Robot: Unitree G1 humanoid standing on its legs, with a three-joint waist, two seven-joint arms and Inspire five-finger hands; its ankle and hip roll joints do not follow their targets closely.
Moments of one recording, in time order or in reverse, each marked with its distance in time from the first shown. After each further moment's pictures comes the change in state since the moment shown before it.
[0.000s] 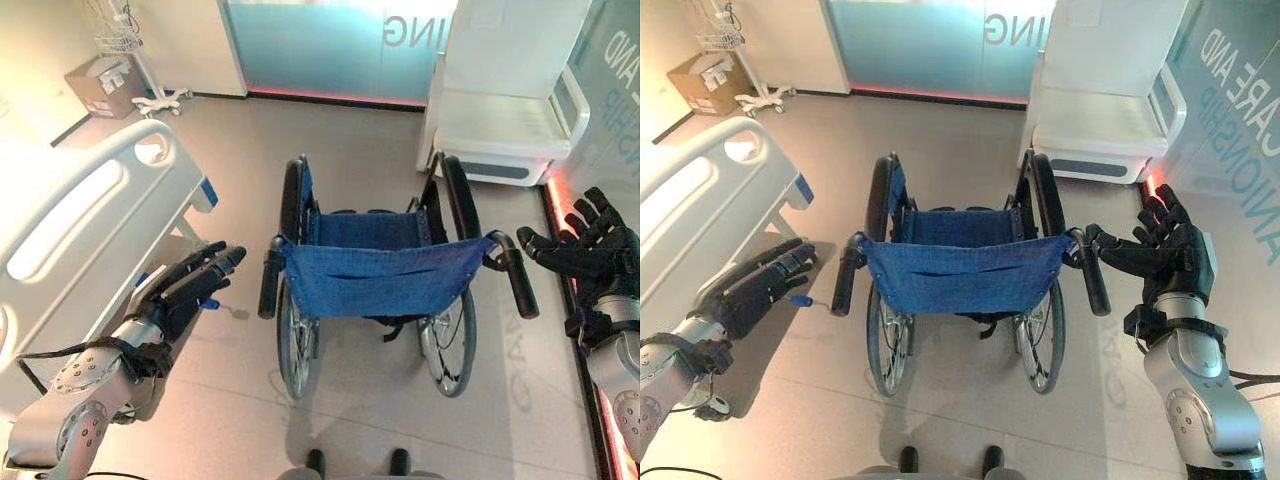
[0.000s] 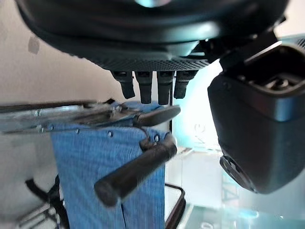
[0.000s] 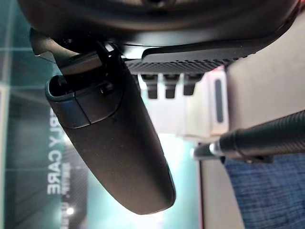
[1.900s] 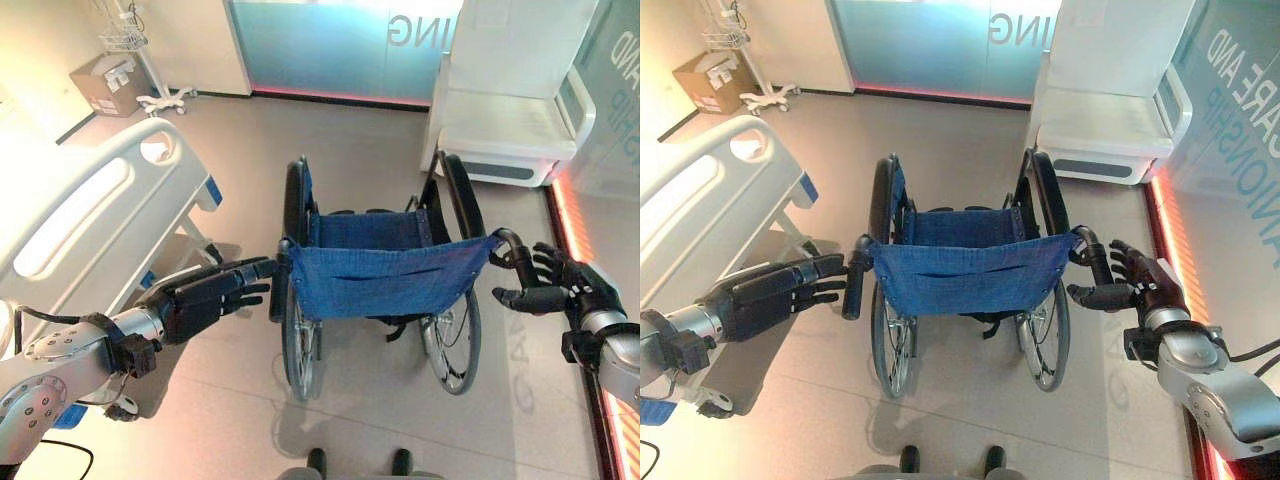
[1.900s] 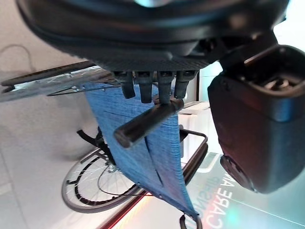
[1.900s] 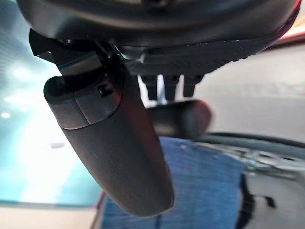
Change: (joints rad) left arm -0.022 0.373 -0.057 -0.058 -0.290 0.170 -0.096; right arm 0.003 -0.327 0.228 0.139 0.033 0.231 0.044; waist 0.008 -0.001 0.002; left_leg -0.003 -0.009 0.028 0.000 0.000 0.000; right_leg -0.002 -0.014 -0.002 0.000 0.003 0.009
